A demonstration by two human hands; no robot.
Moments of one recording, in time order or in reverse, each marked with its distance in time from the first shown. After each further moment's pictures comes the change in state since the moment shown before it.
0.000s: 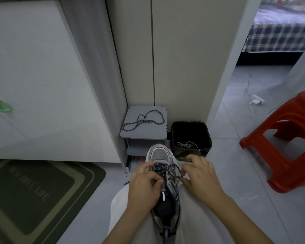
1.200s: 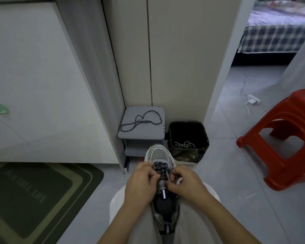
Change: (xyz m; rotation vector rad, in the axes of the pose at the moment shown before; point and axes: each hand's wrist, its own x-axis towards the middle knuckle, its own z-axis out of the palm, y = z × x) left_hand 0.007 0.013 -0.012 0.066 -0.050 -0.054; right_hand -0.003 -0.022 0.013 0.645 -0.135 0.173
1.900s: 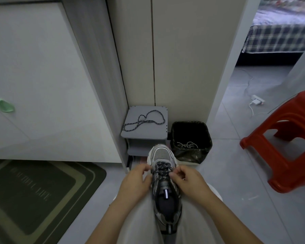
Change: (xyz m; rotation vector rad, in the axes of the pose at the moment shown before) left_hand 0.010 -0.033 -0.007 0.027 -0.152 -0.034; right_hand 0.006 0.000 0.003 0.080 0.011 0.110
